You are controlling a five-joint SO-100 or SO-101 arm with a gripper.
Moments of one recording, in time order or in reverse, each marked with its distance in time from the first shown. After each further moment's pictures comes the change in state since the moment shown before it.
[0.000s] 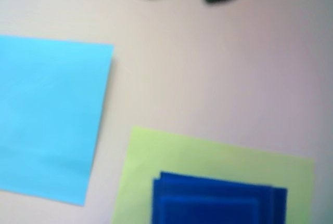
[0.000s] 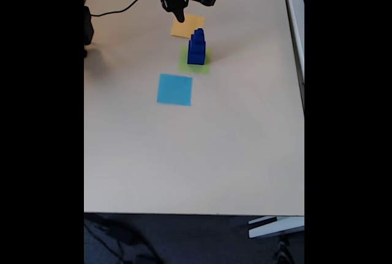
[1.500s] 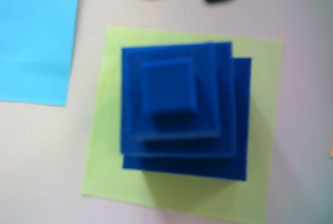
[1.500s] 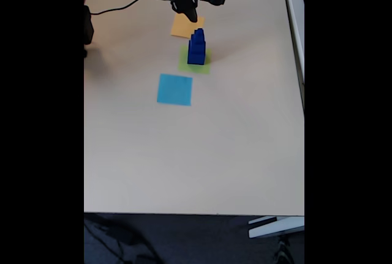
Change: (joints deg) arm -2.5 -0.1 5.6 -13.4 5.5
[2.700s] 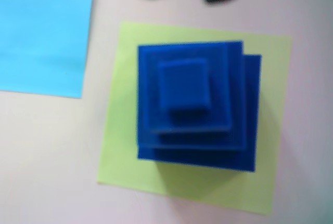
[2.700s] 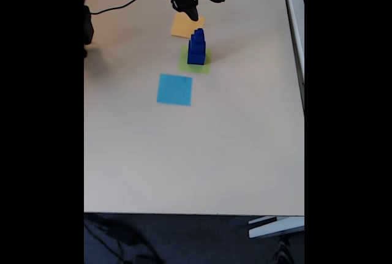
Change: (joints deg) arm 0.5 0.0 -4.7 2.6 -1.5
